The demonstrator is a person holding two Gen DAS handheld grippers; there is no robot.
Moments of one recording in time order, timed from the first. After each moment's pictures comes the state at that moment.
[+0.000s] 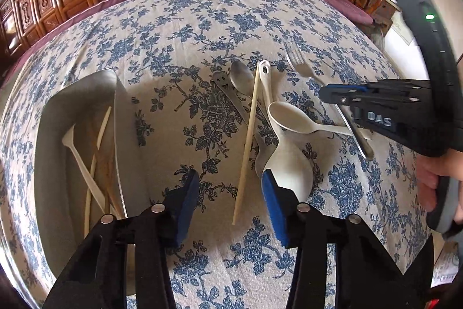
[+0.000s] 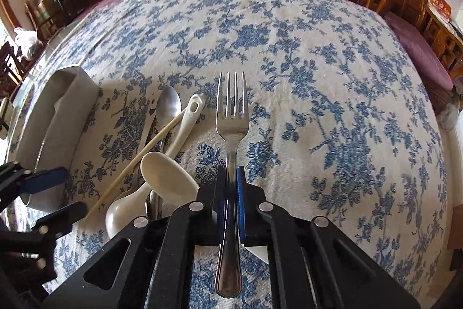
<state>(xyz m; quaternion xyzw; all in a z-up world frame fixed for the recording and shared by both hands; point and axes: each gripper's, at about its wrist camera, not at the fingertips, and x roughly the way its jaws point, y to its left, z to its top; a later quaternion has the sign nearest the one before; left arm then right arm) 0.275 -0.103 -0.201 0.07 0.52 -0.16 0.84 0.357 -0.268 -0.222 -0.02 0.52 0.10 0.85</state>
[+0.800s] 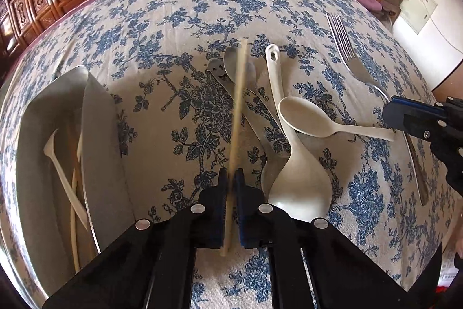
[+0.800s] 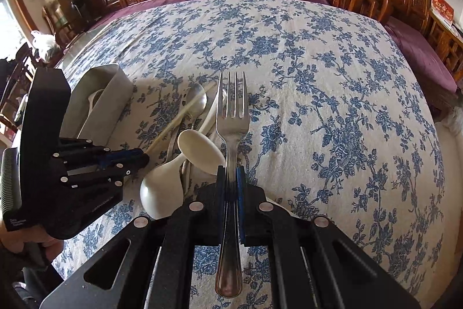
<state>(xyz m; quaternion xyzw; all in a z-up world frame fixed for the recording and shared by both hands) 0.298 -0.115 -0.226 0.08 0.55 -0.14 0.82 0.311 -0.270 -0.194 0.00 0.50 0.14 0.85</state>
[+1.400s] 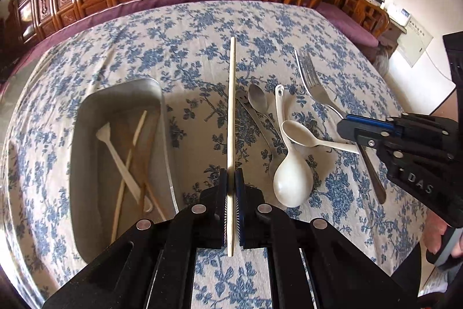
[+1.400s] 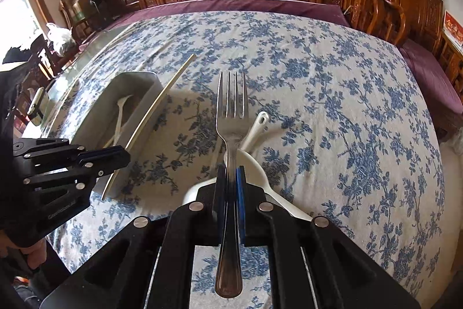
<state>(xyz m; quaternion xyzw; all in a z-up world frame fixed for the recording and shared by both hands) 0.258 -0.066 -0.159 0.03 0.50 -0.13 0.86 0.304 -0.228 -0.162 -0.02 0.48 0.17 0.86</state>
